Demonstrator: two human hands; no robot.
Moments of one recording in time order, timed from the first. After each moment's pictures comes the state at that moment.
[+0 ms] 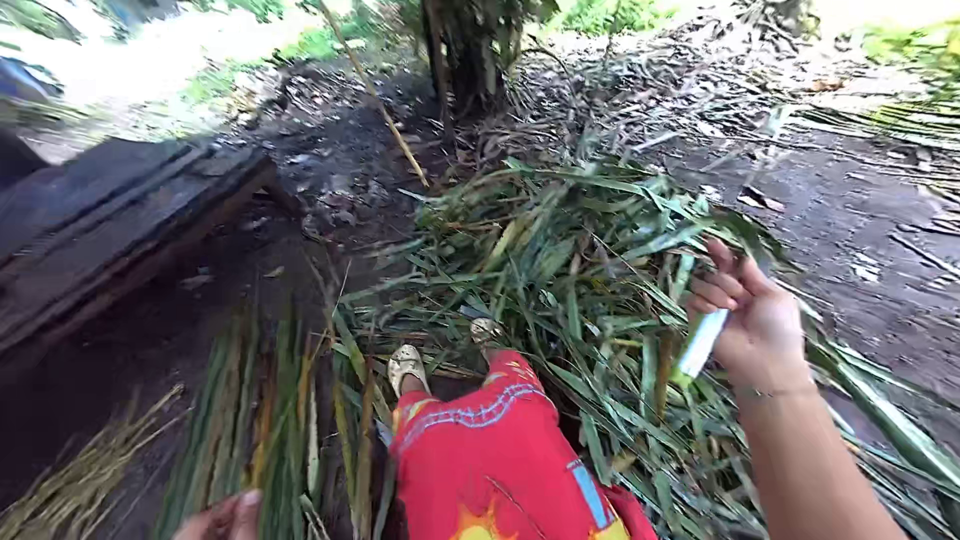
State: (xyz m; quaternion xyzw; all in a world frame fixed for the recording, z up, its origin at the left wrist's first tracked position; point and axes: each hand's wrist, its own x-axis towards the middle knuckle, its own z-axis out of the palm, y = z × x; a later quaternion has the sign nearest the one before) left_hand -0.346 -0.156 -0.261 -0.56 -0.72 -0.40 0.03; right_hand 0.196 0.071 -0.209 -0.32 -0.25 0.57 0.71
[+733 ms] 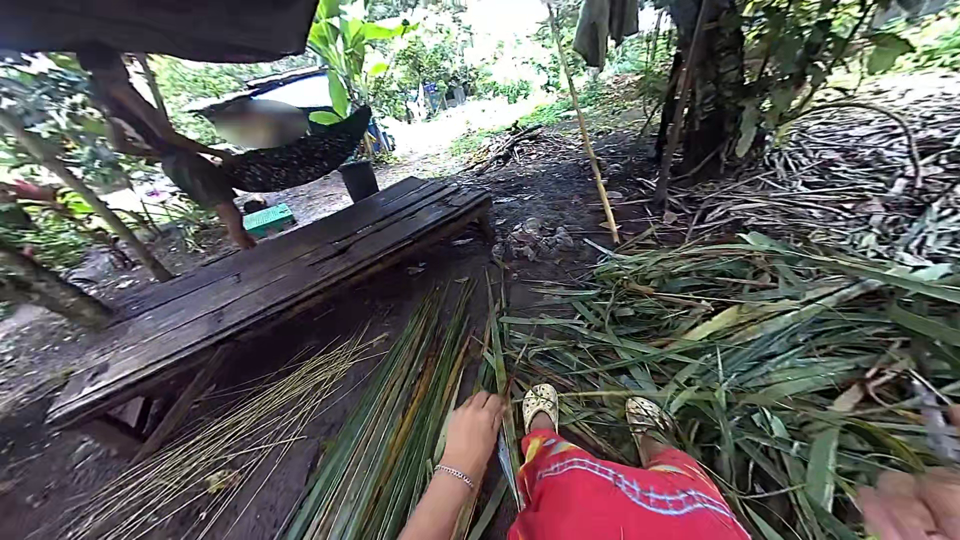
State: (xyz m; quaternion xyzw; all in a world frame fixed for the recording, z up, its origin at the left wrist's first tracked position) left_hand -0.303 -0.057 -0.273 -0.60 -0.78 -0.19 0.04; right_hand 0.054 0.021 -0.186 -0.19 -0.42 0.60 0.66
